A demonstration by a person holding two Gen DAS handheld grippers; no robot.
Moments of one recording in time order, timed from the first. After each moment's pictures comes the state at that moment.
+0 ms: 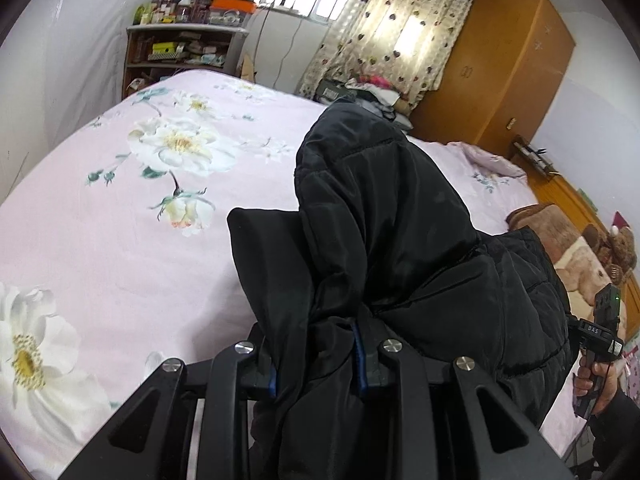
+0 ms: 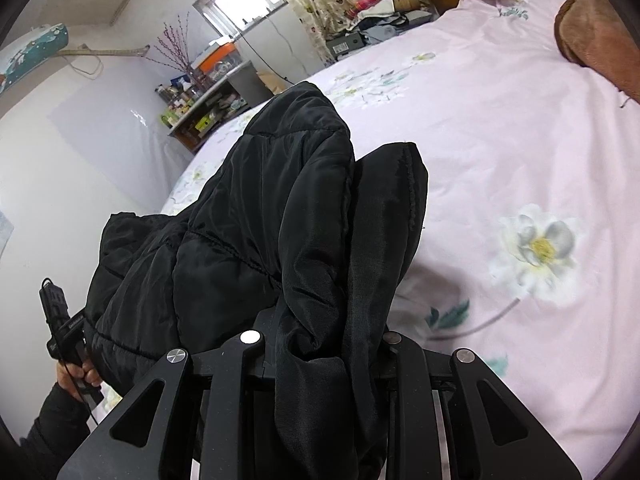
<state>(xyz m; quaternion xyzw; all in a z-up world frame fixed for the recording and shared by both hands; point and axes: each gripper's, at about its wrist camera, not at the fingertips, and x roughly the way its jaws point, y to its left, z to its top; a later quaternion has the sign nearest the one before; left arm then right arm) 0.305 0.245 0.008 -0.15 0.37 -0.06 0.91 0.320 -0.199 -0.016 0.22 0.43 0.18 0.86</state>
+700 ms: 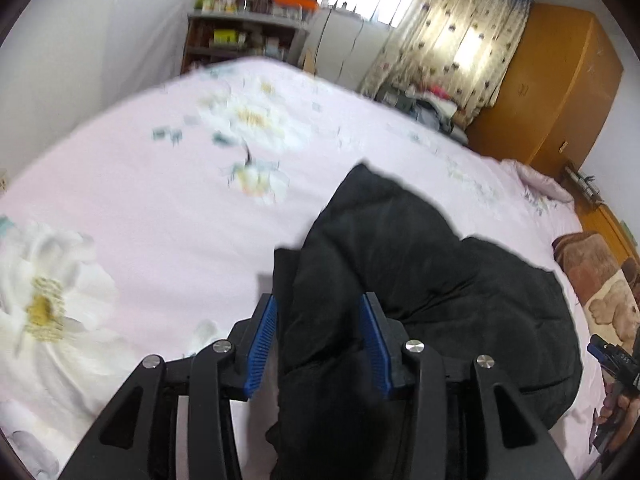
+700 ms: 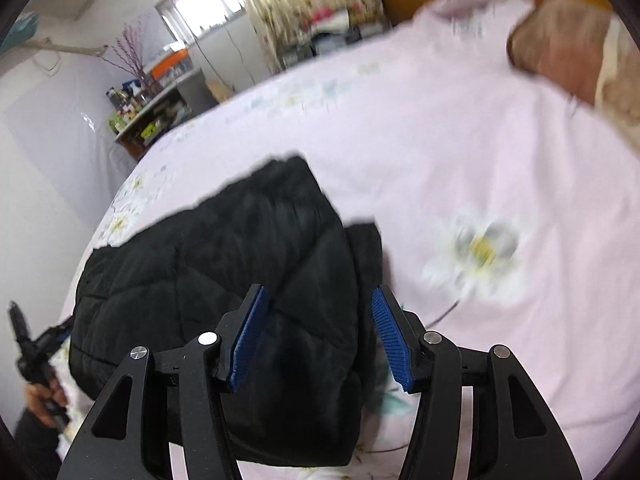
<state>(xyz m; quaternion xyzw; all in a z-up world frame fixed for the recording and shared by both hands) 0.273 0.265 -0.016 -0.18 0.36 0.03 0.92 0.300 -0.213 -0.002 0.17 0.41 0.06 0.89</state>
